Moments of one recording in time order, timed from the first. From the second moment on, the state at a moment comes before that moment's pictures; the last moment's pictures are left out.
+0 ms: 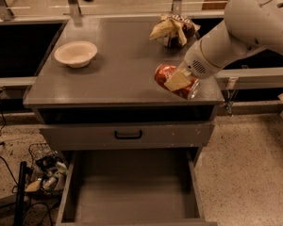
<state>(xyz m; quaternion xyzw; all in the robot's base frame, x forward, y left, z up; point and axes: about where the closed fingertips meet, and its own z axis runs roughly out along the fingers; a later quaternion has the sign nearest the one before) 0.587 -0.105 0.878 -0.45 0.84 0.08 0.30</state>
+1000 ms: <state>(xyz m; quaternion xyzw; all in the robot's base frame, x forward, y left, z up) 0.637 -0.101 0.891 -0.44 0.84 0.09 0.30</state>
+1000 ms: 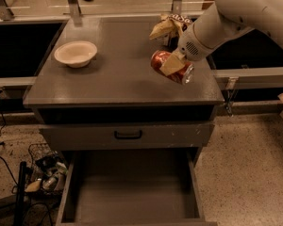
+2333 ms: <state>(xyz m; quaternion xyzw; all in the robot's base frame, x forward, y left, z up) 0.664 -0.074 0.849 -0.45 0.84 0.13 0.27</state>
